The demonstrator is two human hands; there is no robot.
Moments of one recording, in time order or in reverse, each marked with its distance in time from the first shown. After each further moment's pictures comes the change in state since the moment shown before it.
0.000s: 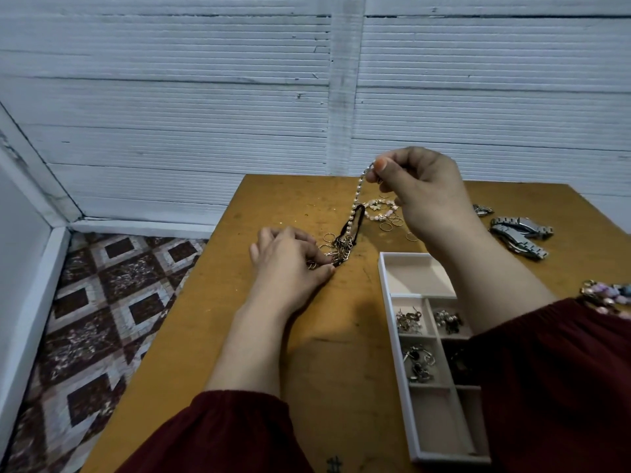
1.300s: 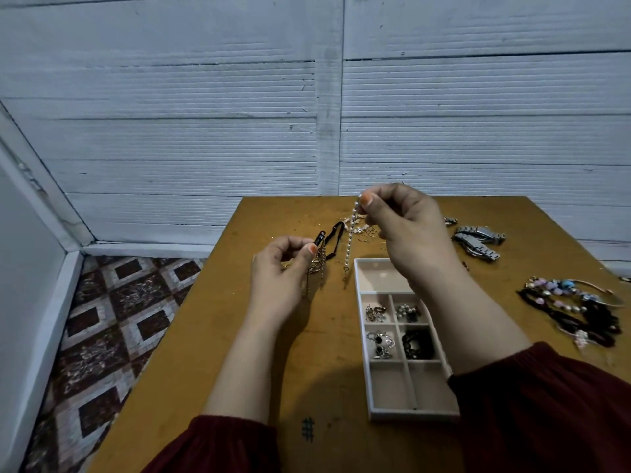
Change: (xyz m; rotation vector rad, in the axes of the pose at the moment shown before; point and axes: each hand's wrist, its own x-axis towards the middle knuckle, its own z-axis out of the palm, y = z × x) left_hand -0.037 0.042 -0.020 -0.762 0.211 -0.075; right_hand -0.057 -0.030 -0.027 0.134 0.023 0.013
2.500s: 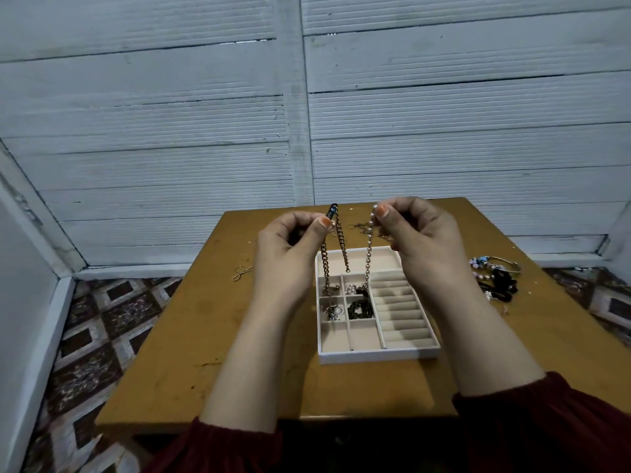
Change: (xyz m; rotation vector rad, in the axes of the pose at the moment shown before) left_hand -0.082 0.119 0.030 -0.237 -0.033 0.087; right_hand -0.083 -0.041 -0.076 0.116 0.125 -0.058
